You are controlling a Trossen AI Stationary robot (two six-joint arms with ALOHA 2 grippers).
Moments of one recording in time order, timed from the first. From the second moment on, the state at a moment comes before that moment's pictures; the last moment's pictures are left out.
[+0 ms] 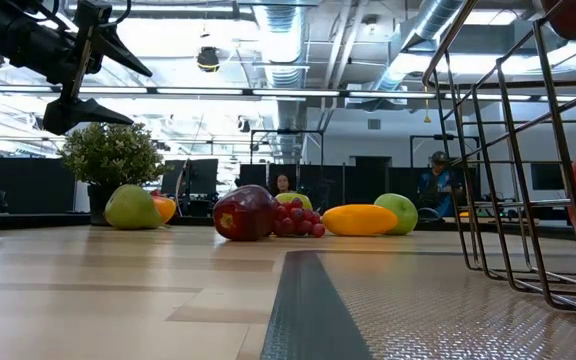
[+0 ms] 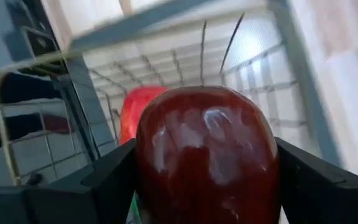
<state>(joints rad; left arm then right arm) 0.20 0.32 0.37 -0.39 -0.17 -0.99 0.71 1.79 1.63 -1.18 0.24 1.05</state>
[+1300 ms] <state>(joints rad) 0.20 0.32 0.37 -0.40 -0.17 -1.01 0.71 1.97 1.63 -1.08 0.21 0.99</state>
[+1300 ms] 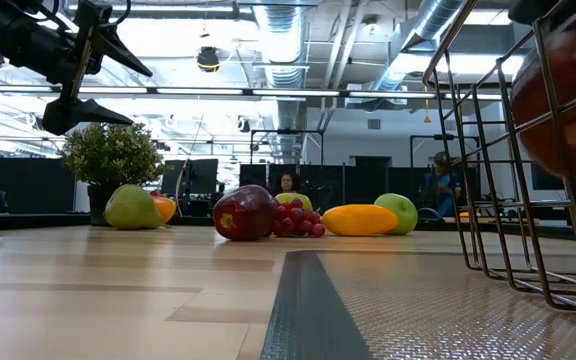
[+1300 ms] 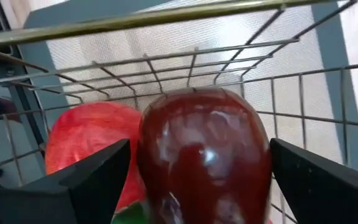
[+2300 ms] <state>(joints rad) 0.20 0.32 0.37 -0.39 -0.16 -1.01 0.70 1.97 1.63 -1.05 0.21 0.97</state>
